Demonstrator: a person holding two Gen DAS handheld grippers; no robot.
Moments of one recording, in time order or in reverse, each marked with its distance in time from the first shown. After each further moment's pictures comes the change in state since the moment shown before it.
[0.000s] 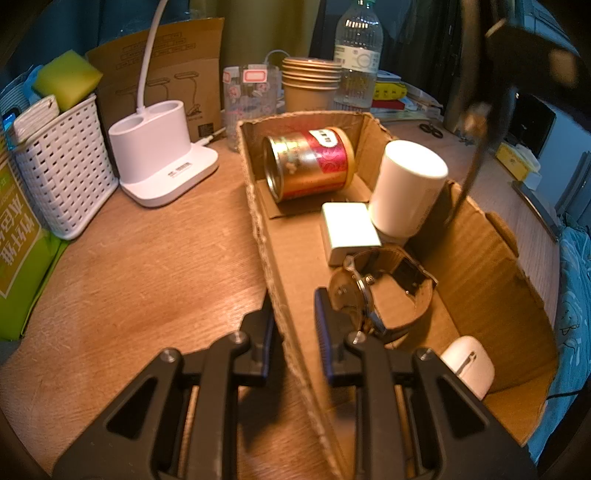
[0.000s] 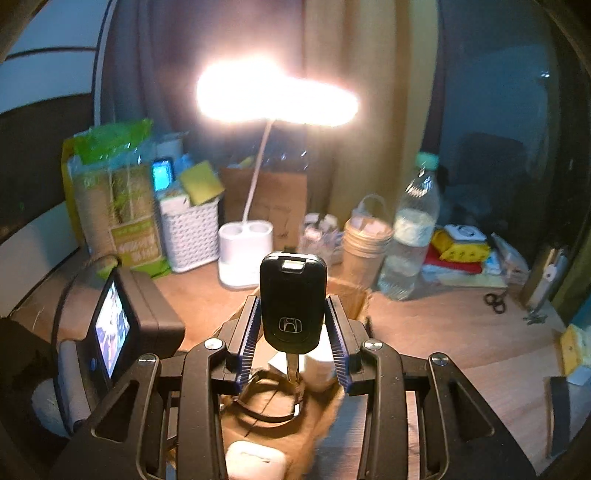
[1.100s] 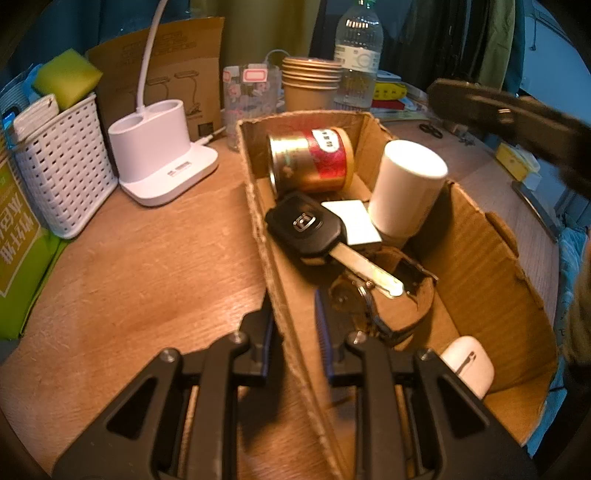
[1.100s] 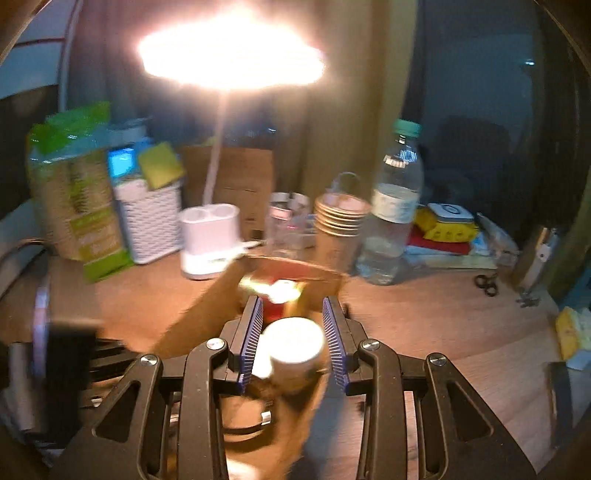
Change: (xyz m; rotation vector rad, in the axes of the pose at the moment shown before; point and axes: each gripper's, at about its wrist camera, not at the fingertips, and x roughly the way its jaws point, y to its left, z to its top) left arm 0.001 0.003 0.002 -0.002 0.001 -0.003; right arm 0.042 -0.027 -0.010 0.043 0.046 -0.138
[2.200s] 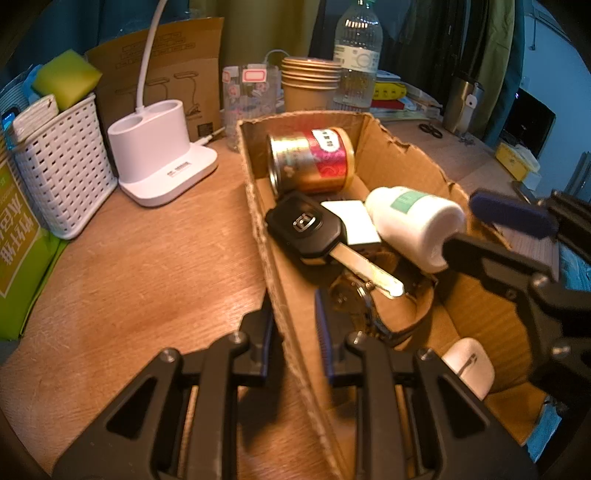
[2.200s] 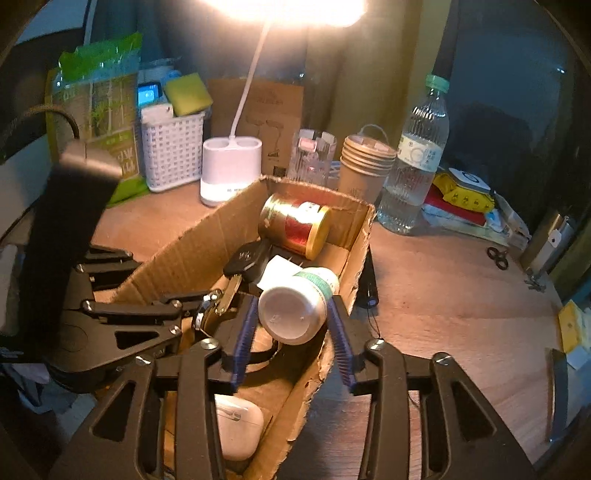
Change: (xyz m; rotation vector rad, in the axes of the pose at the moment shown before) left arm 0.000 0.000 0.000 0.002 -0.001 0.001; right arm -0.015 0.018 -0.042 -0.084 0.109 0.063
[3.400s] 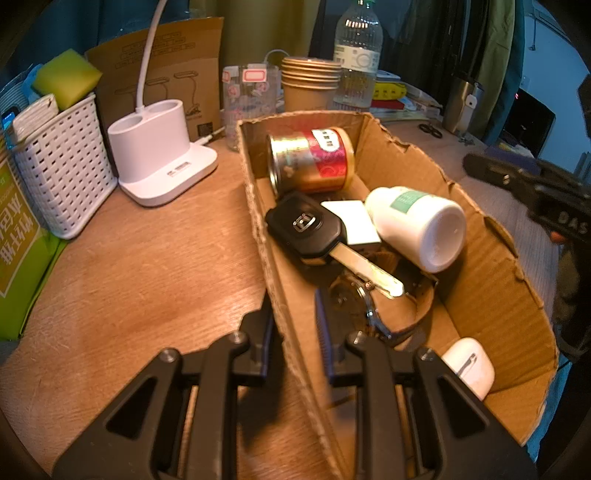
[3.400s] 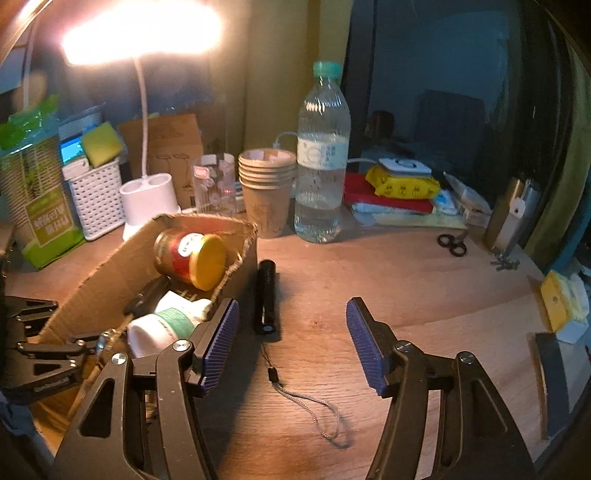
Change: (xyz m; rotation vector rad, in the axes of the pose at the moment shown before) left arm 0.000 0.000 0.000 0.000 0.000 0.000; right arm 0.018 -0.093 -0.001 0.160 -0.032 -0.095
